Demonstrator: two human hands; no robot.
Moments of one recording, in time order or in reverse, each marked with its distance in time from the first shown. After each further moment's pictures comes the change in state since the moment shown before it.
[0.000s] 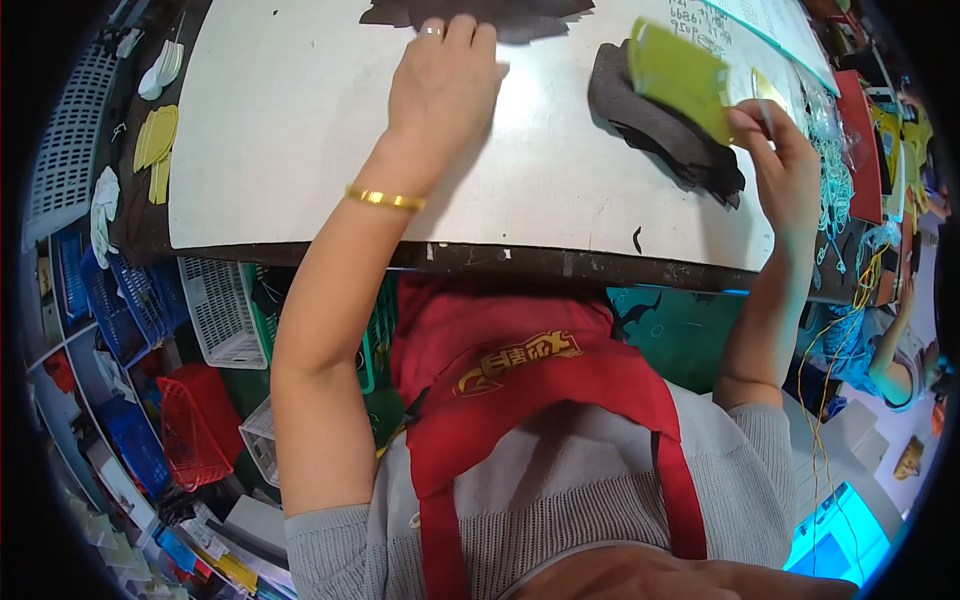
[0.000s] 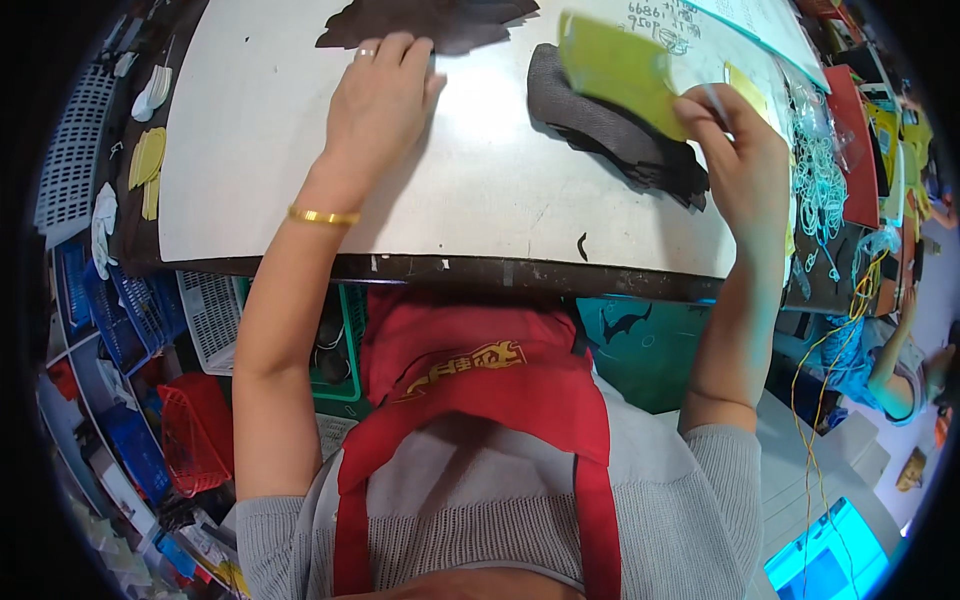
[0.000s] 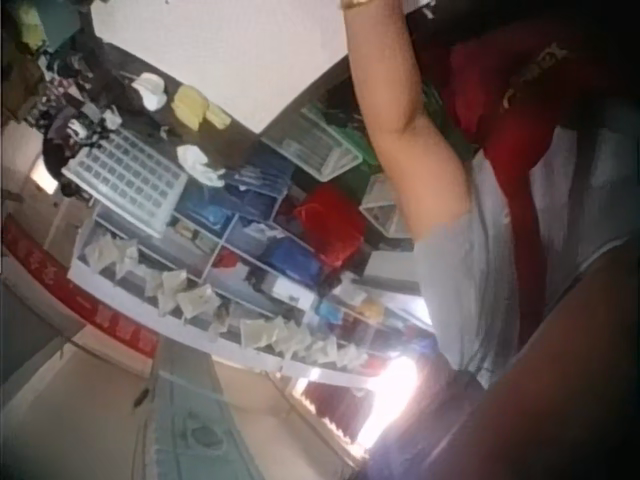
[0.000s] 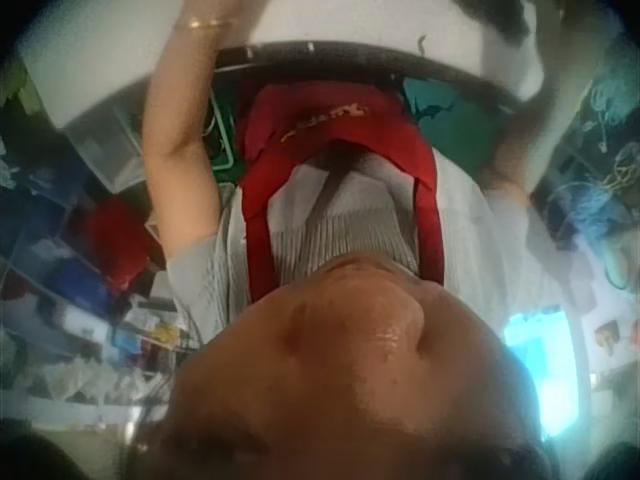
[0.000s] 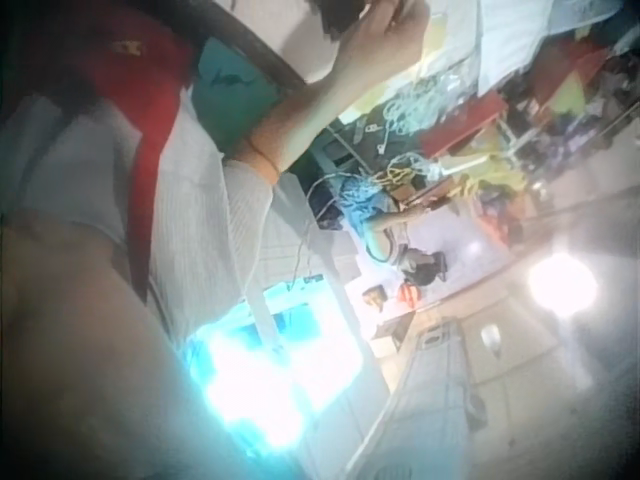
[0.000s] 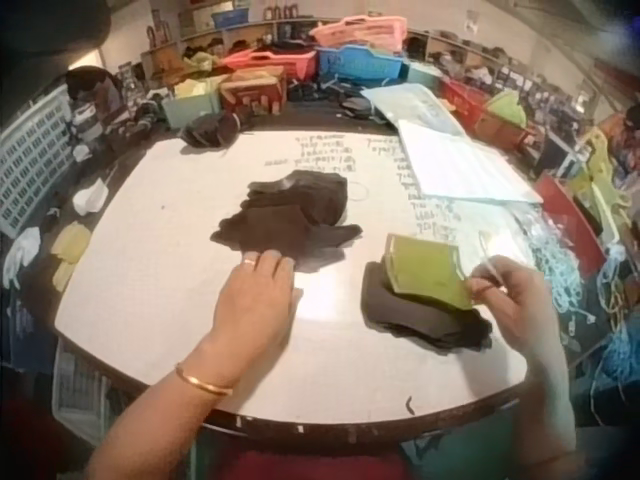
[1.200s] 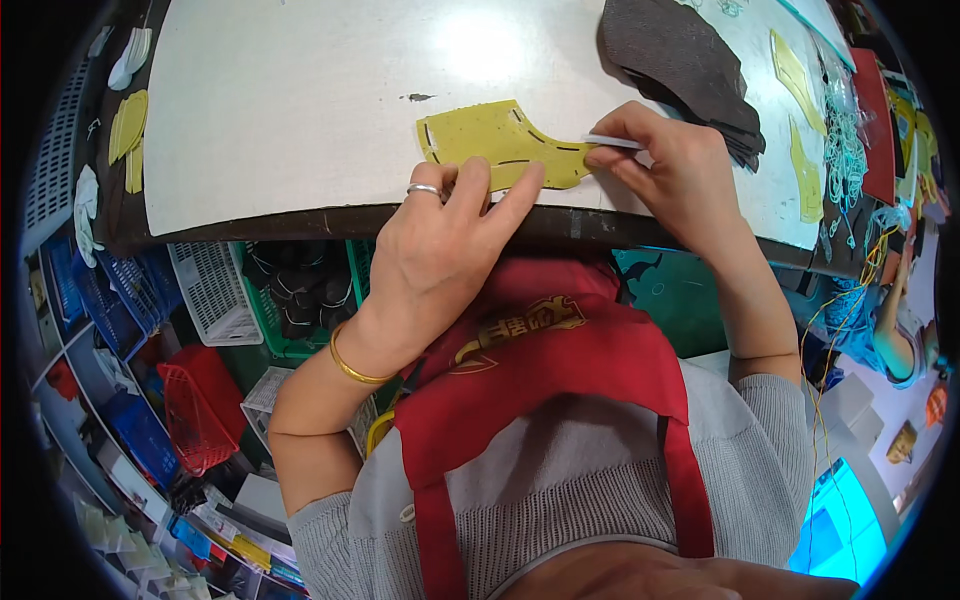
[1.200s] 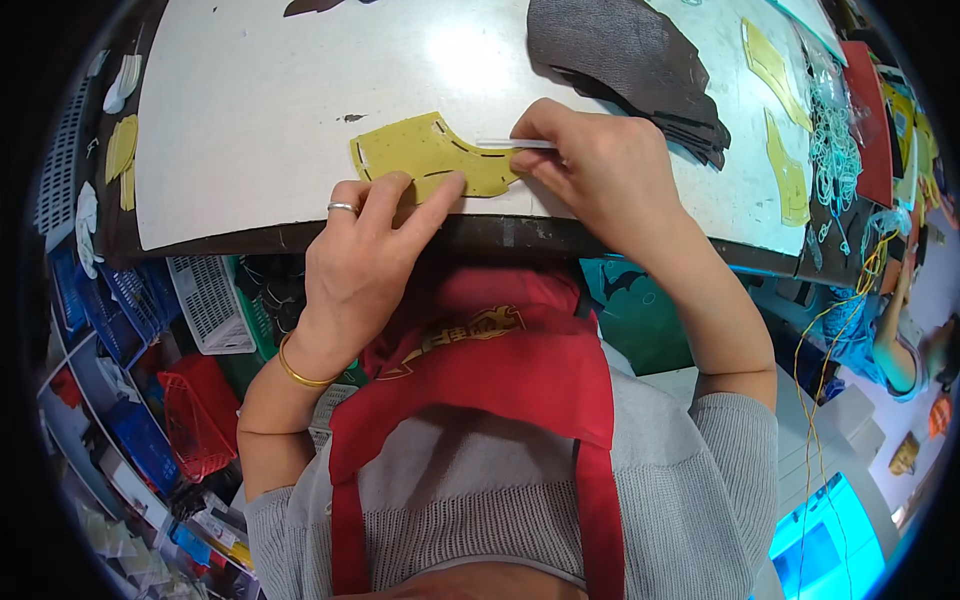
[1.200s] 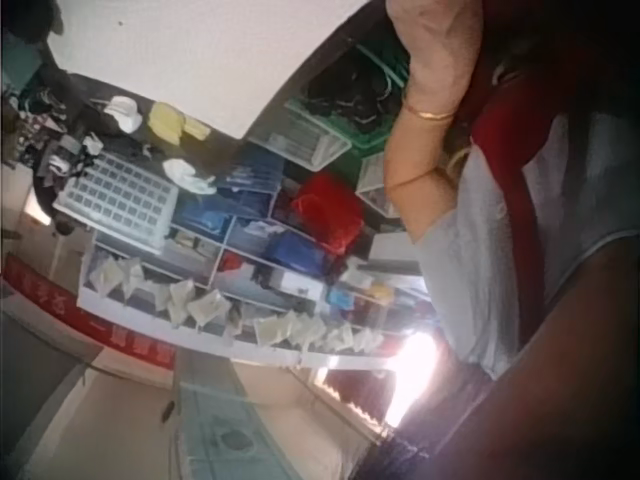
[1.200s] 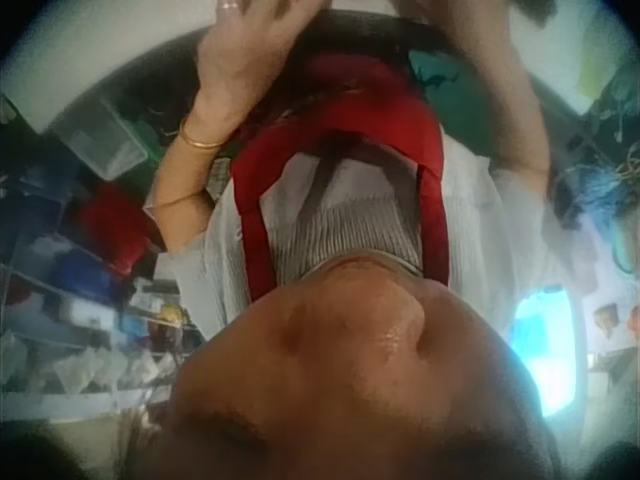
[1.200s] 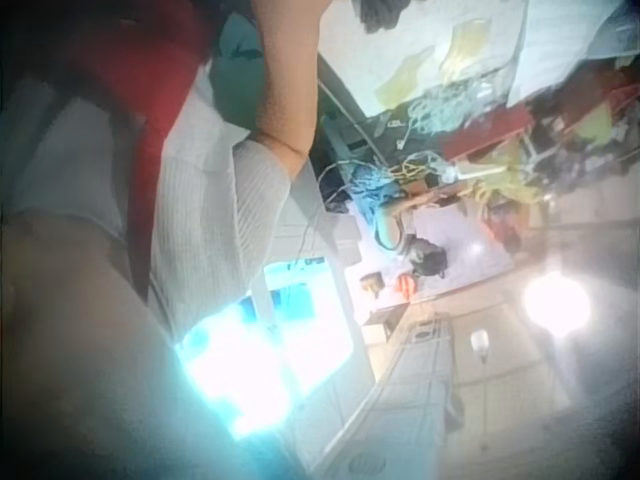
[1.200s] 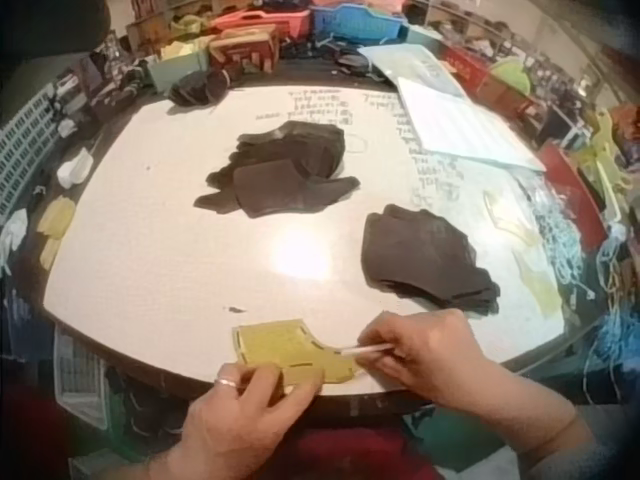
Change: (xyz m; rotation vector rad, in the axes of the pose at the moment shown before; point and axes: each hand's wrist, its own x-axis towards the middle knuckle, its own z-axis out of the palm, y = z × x) left_hand -0.109 0.071 -0.091 -0.117 -0.229 0.058; right_hand -0.050 -0.048 0.081 -0.174 -0.388 -0.310
